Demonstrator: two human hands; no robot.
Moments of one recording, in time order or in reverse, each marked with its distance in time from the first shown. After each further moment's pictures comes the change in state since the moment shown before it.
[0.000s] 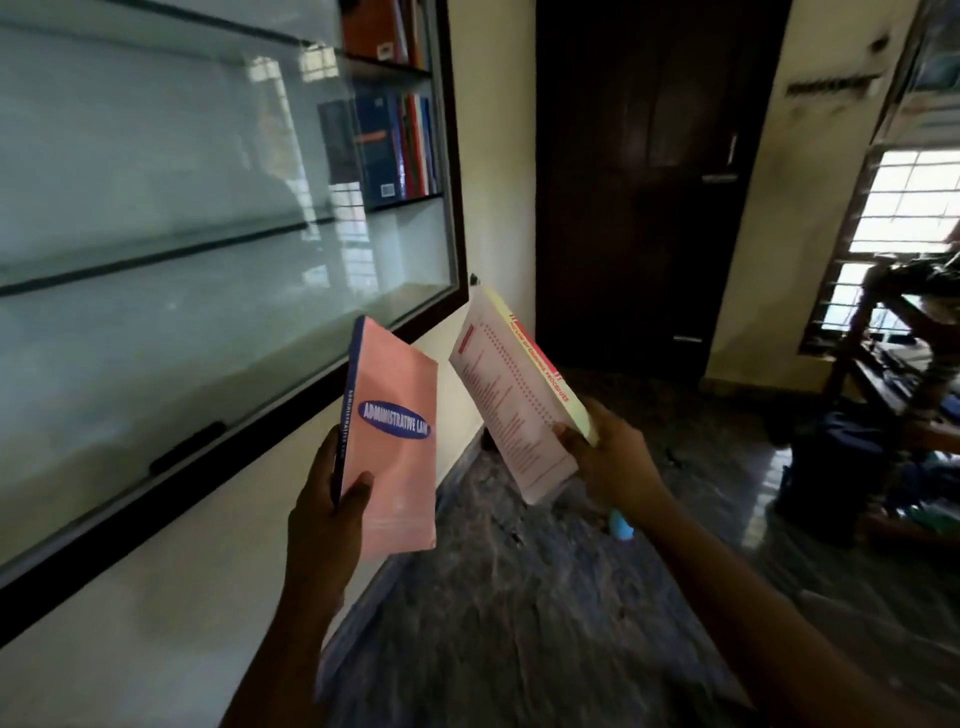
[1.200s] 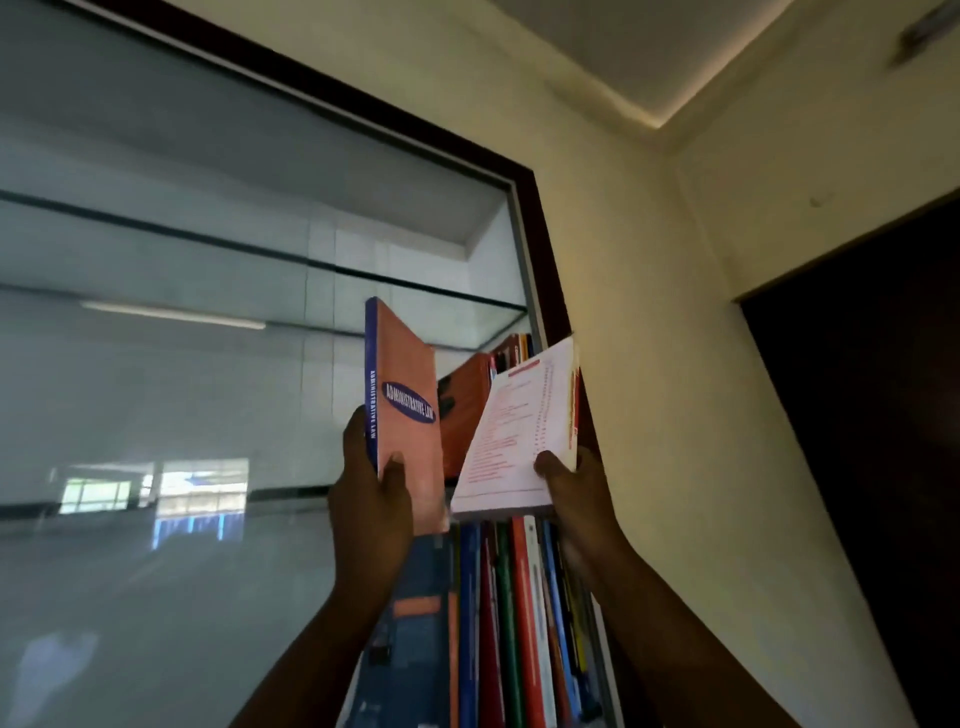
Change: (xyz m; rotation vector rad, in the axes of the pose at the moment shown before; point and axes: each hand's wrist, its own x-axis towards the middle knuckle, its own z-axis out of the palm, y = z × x) left_hand 0.751 0.260 0.242 0.187 0.779 0.794; right_hand 0.870 -0.231 0.024 1.179 -0.230 -0.596
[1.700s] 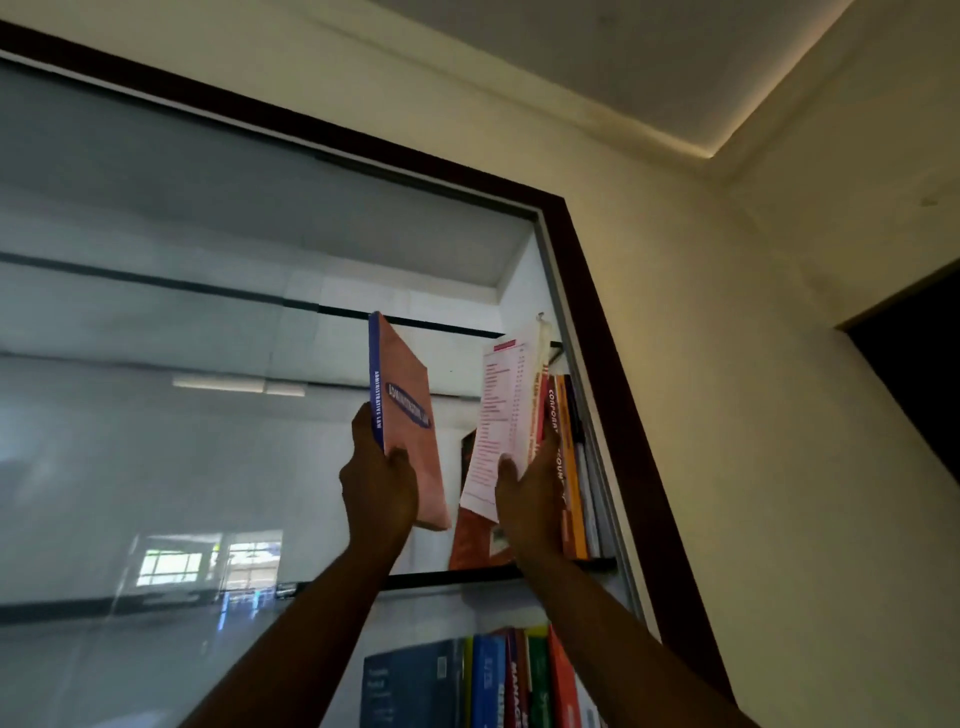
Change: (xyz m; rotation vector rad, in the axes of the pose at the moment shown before) left_hand 0.123 -0.050 0.093 0.115 0.127 0.045; right_hand 0.165 0.065 0.079 -0.120 0.009 -0.398
